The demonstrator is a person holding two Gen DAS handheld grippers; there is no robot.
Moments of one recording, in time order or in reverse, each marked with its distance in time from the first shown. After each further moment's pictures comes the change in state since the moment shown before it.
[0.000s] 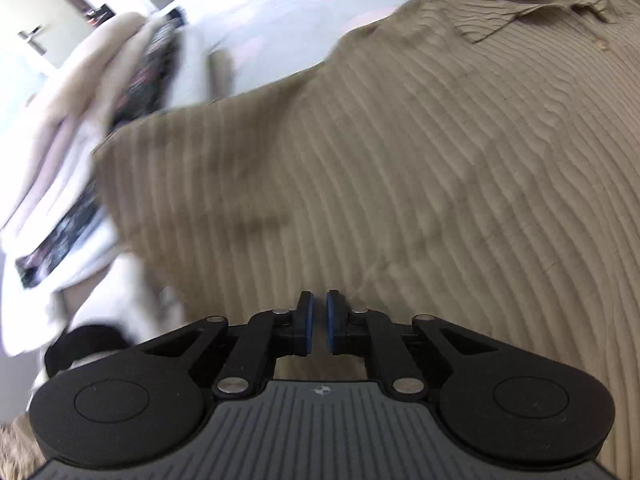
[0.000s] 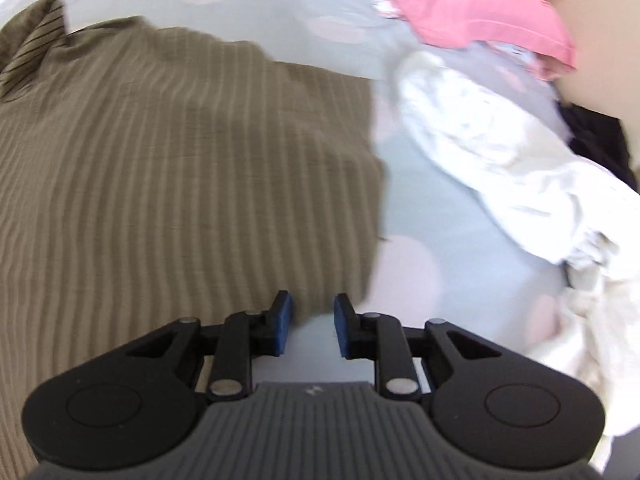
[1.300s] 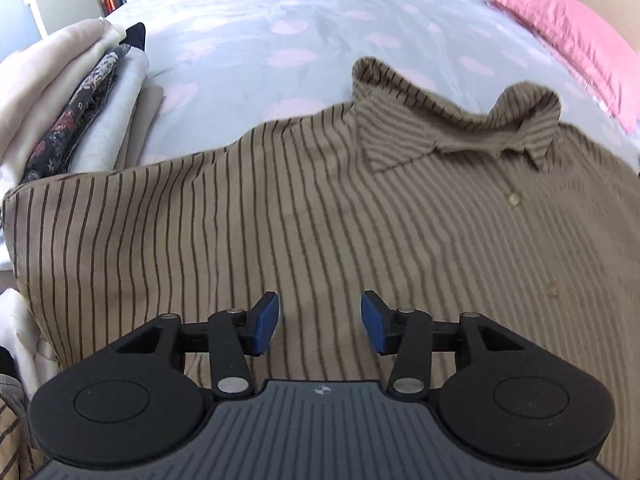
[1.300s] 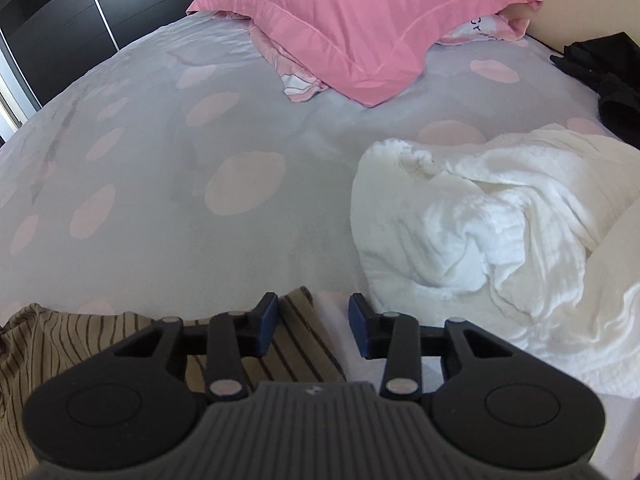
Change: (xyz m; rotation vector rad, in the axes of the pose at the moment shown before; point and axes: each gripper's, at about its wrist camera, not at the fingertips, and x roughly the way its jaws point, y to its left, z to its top) left arm -0.020 -0.037 0.062 -0.214 -0.089 -0.277; right arm 0.100 -0.078 0.130 0.468 -0.192 0.191
